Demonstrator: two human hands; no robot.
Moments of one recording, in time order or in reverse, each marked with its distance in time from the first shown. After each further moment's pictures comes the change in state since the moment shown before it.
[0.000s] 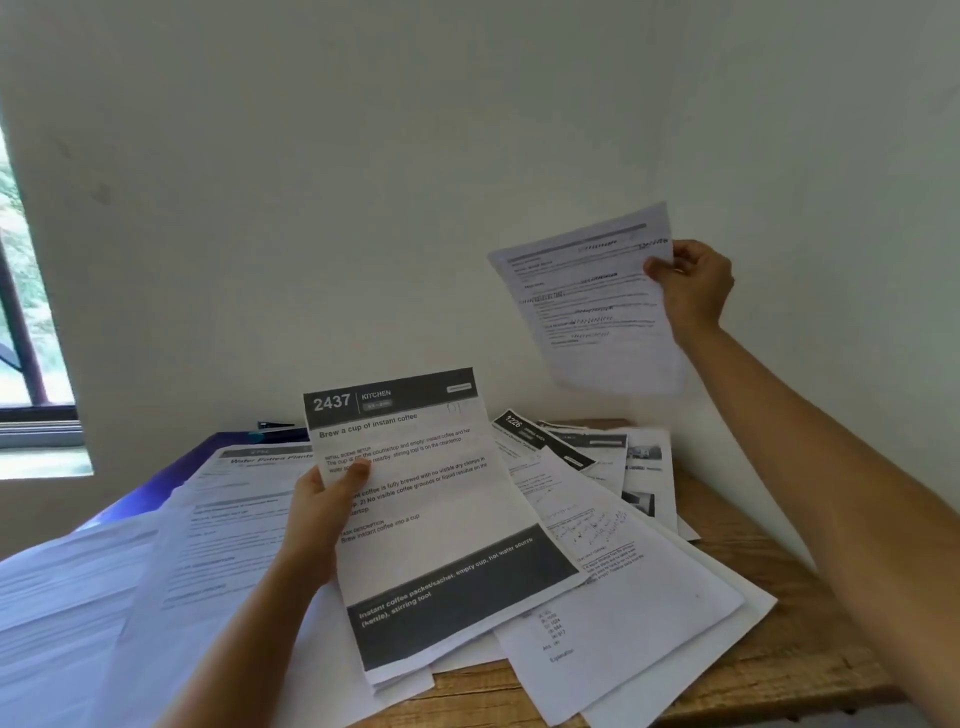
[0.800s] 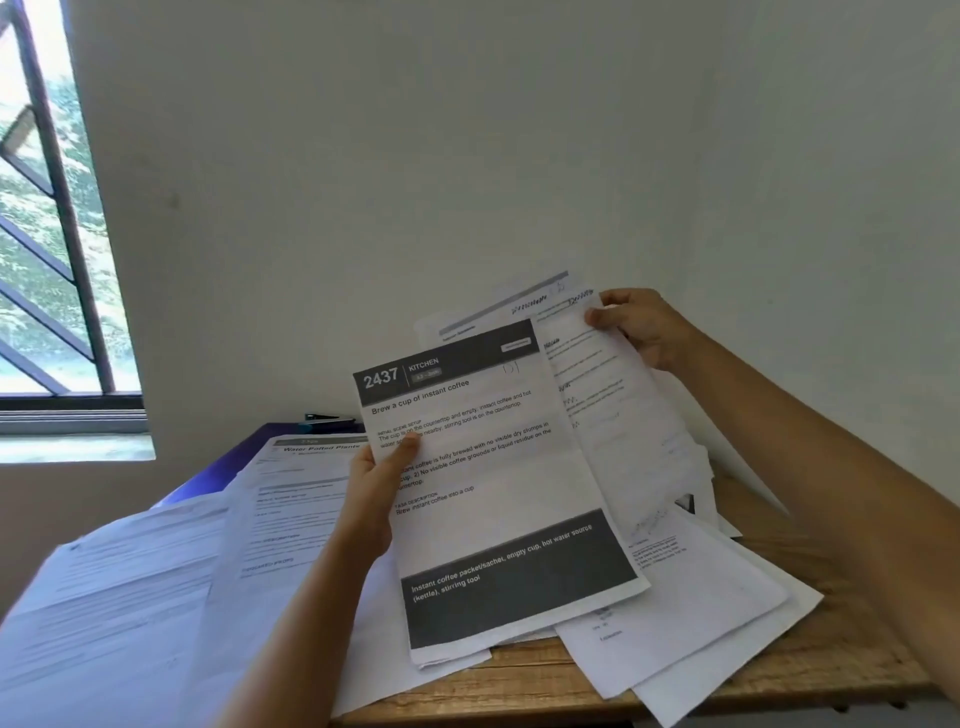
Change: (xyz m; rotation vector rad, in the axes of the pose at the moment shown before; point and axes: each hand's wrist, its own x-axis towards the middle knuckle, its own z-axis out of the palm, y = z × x) left_hand 0.000 0.011 -0.002 -0.185 -0.080 -0.005; right_hand -0.061 -0.044 0.050 0.181 -0.681 0.544
